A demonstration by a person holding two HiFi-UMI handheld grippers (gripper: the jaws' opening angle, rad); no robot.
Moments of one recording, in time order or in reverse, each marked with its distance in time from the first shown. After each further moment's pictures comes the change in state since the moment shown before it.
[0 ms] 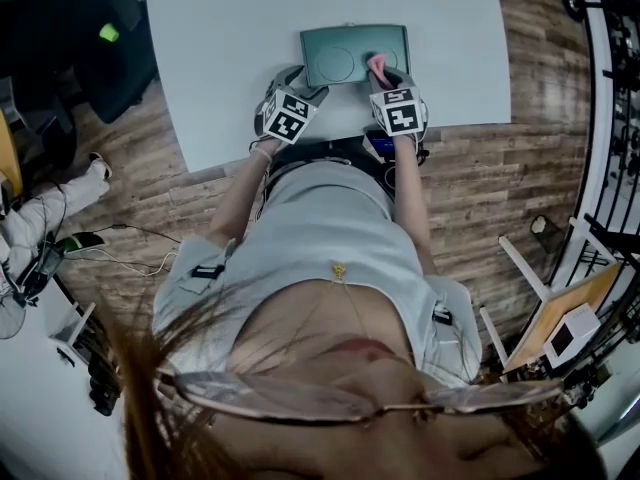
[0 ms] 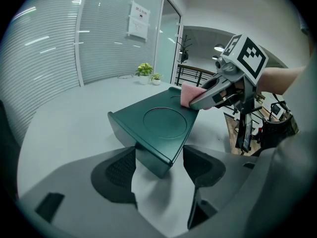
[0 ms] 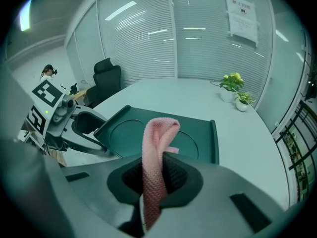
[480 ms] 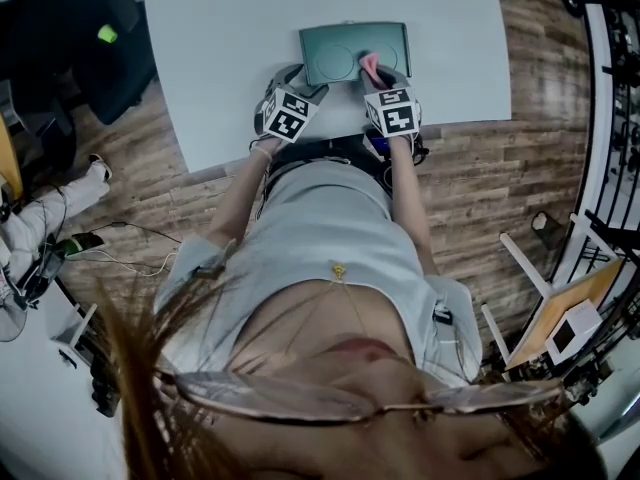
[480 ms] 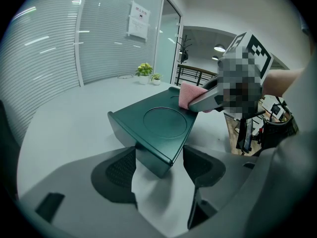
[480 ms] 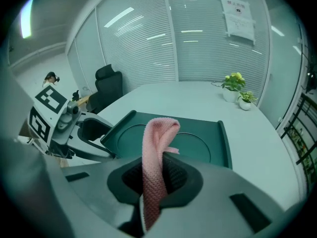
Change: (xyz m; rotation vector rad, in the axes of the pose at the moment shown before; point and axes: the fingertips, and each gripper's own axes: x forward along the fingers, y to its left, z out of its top) left arm 0.001 0.002 -0.002 -0.002 -0.002 -0.002; right arm 0.004 0.020 0.006 0.030 -0.046 0.039
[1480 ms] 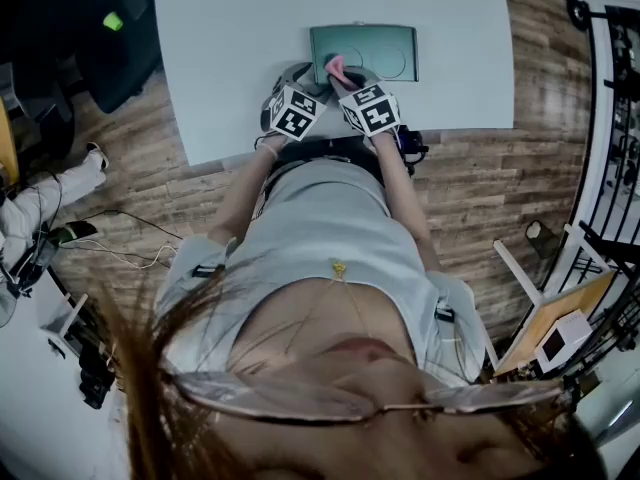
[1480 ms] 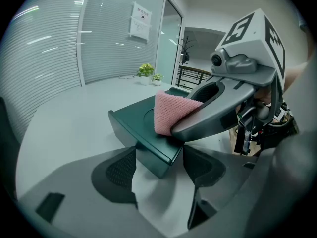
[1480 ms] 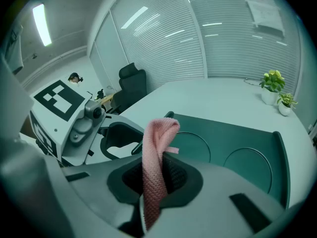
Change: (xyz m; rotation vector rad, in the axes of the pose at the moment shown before) left arm 0.001 -0.004 0.003 -0.014 -0.012 0.005; right arm 0.028 0.084 0.019 -0.098 0.016 0.254
